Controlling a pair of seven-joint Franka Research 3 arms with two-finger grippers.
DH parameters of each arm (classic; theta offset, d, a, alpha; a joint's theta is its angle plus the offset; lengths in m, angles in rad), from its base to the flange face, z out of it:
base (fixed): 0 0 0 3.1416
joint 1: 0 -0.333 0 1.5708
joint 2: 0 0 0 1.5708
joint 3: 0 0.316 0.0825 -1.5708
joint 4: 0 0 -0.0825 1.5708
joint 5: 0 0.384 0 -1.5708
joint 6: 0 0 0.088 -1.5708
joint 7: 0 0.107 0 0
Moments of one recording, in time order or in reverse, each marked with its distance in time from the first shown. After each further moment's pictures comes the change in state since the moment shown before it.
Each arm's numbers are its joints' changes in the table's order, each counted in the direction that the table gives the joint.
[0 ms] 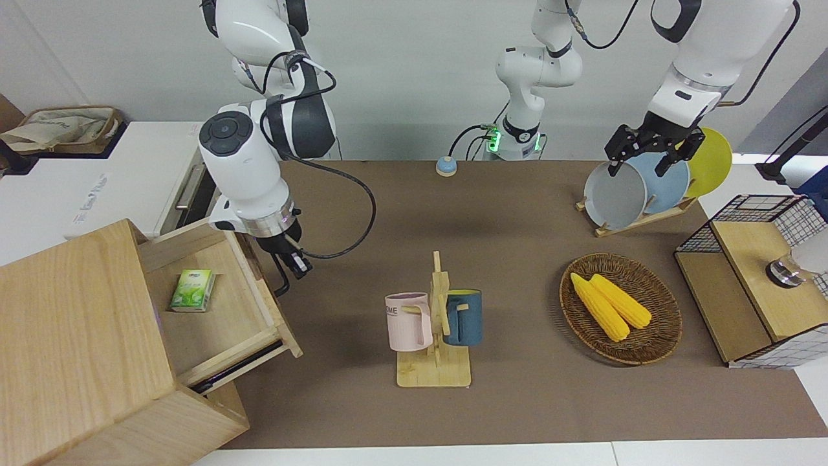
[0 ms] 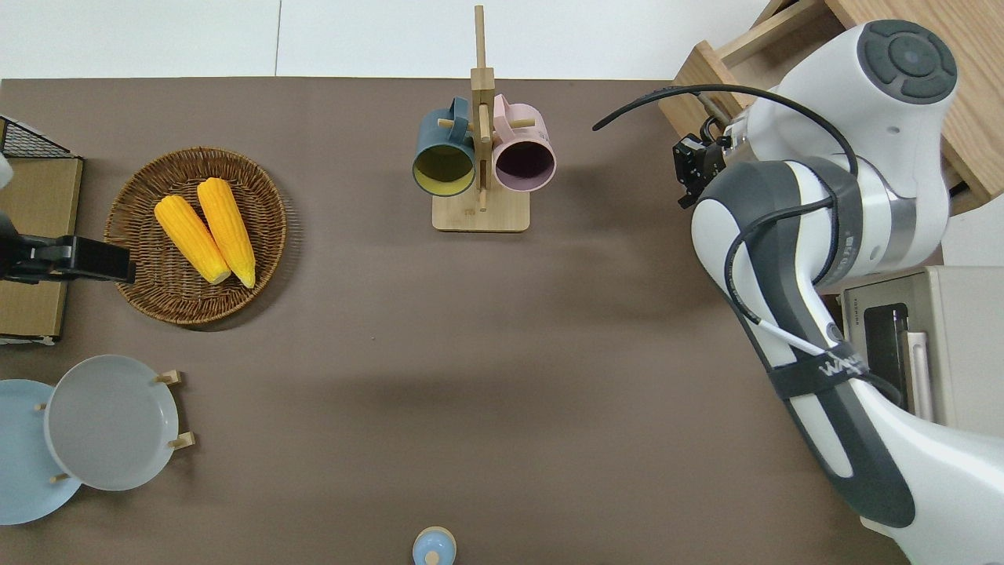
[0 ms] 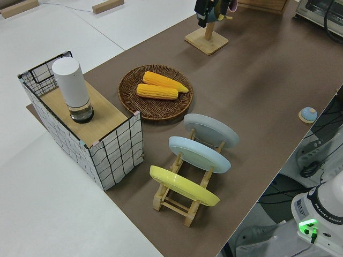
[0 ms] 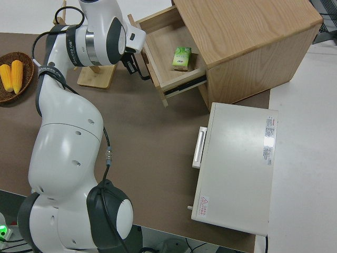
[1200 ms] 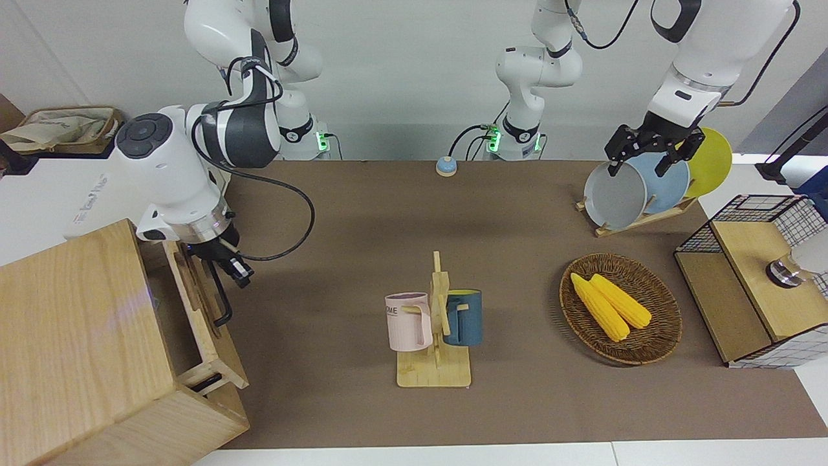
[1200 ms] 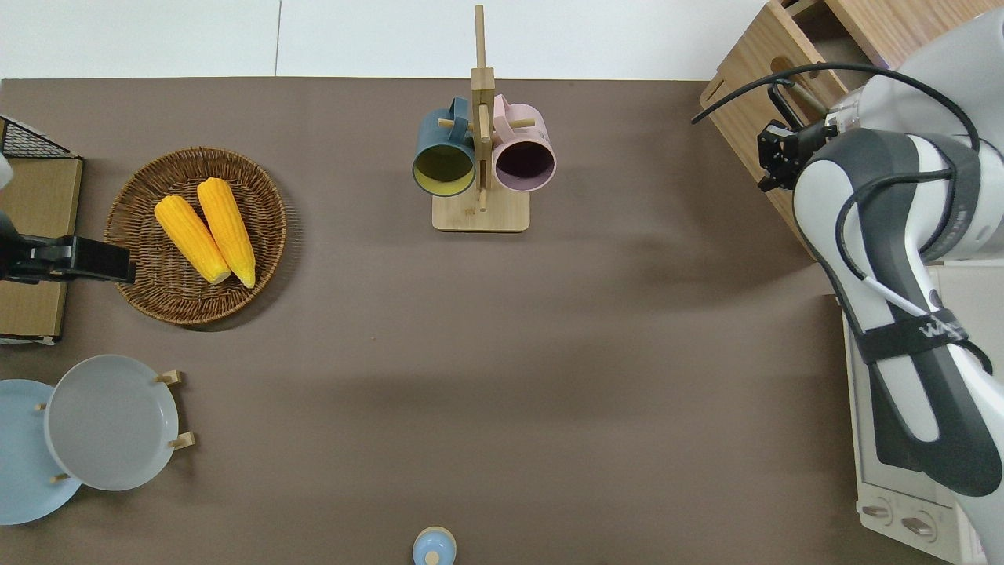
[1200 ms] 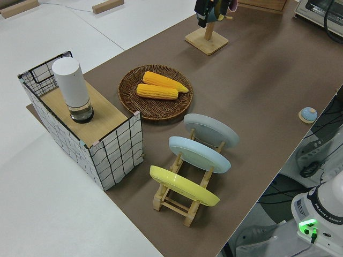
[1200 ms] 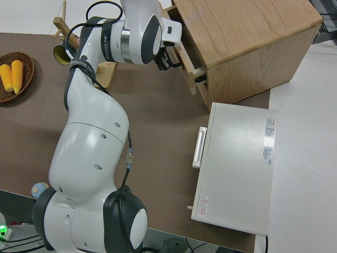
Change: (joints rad) left arm 0.000 0.000 0.000 0.000 0.000 0.000 0.000; right arm 0.119 0.000 -0.033 -0.005 0.000 -0.017 -0.278
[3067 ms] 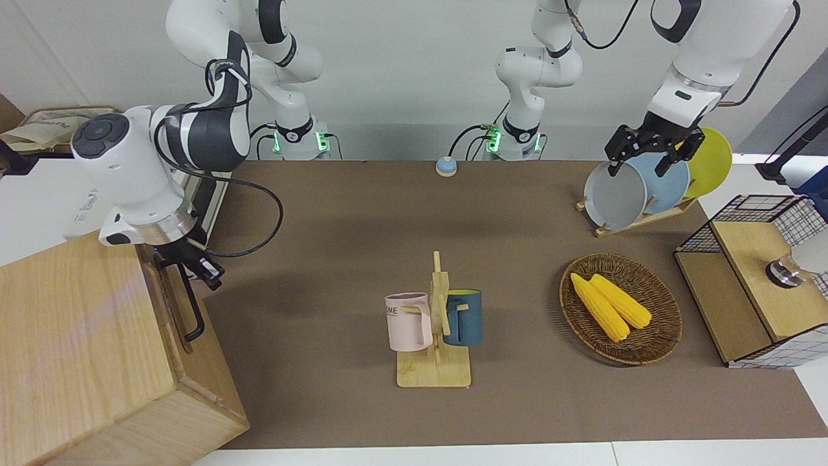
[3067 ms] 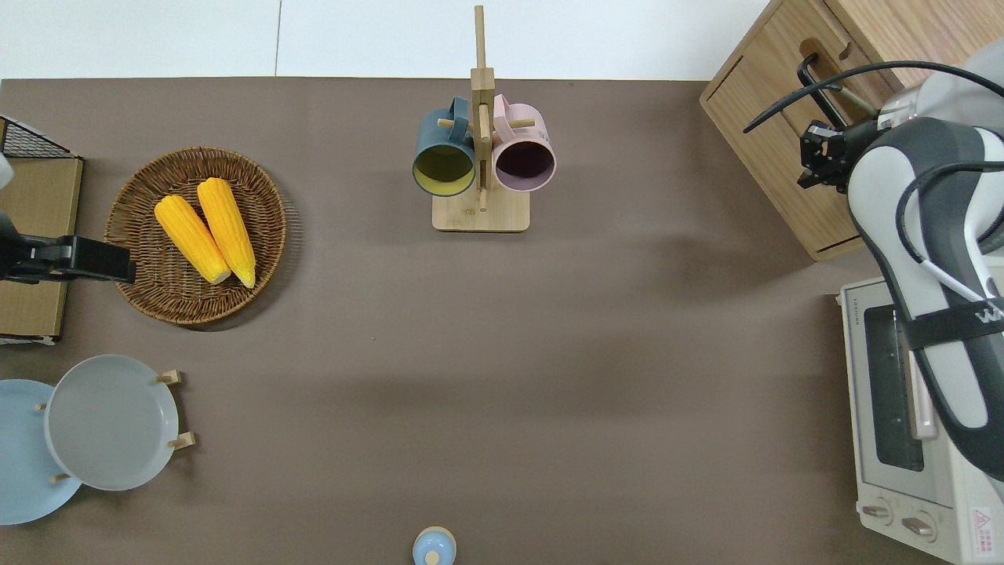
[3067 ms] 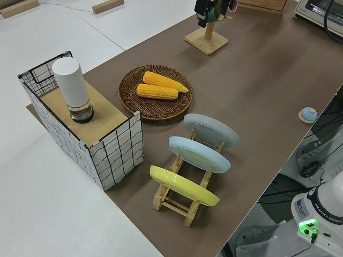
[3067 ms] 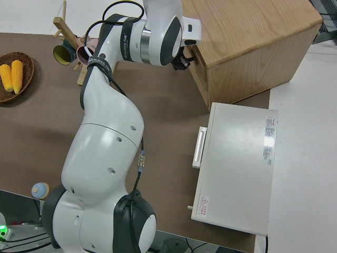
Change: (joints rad) left arm 0.000 0.000 0.000 0.000 0.000 0.000 0.000; right arm 0.077 0.002 0.016 -0.003 0.000 -0.004 -0.173
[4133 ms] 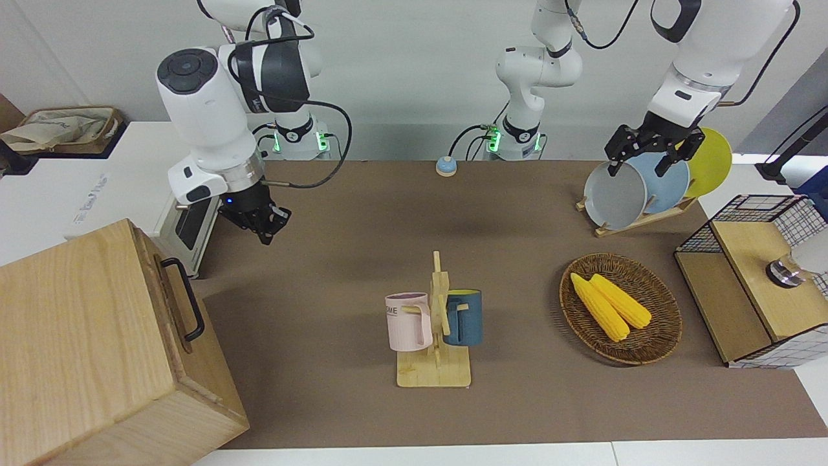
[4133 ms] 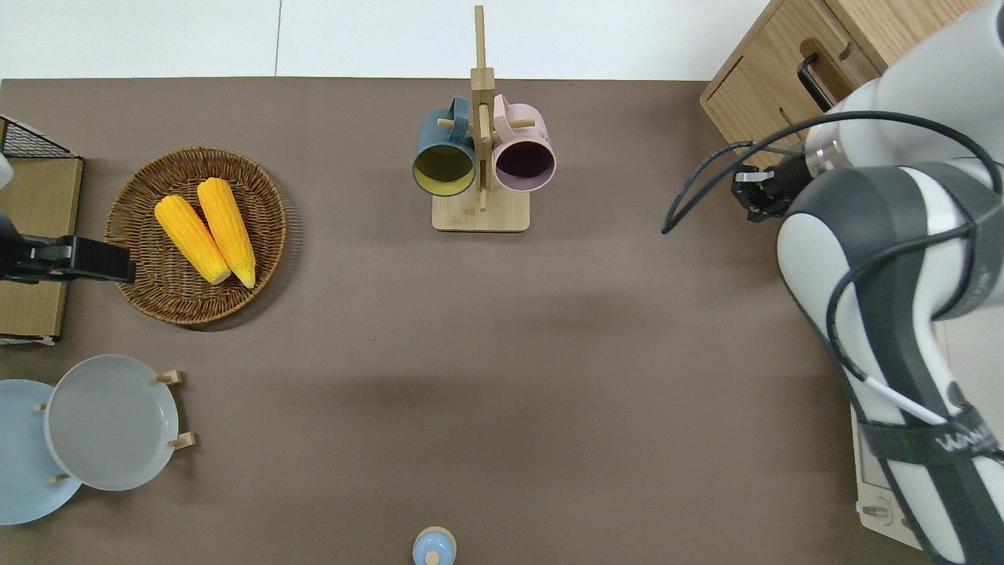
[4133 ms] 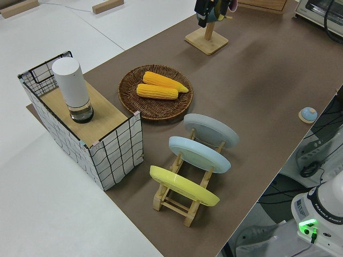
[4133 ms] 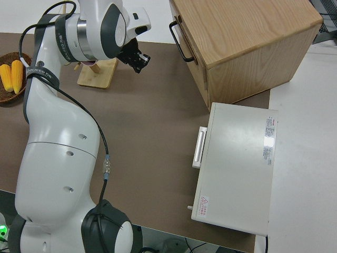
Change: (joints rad) left arm 0.000 0.000 0.000 0.000 0.000 0.000 0.000; right arm -0.175 -0.155 -0.003 0.034 -0.087 0.187 -0.234
